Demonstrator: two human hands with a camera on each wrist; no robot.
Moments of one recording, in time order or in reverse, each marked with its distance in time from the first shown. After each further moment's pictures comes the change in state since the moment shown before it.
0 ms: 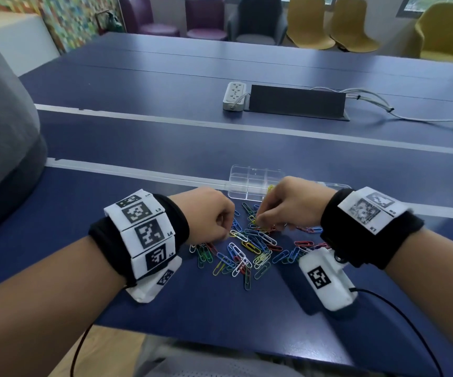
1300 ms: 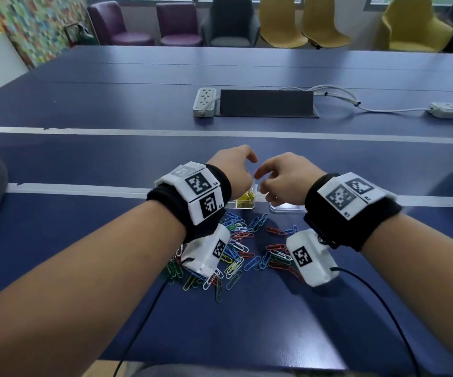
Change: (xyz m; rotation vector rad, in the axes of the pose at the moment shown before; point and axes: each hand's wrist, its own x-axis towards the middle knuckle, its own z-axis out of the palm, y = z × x) left_hand 0.092 0.057 -0.026 -0.393 0.245 -0.150; right_hand 0.016 0.039 -0.032 0.217 0.276 0.125
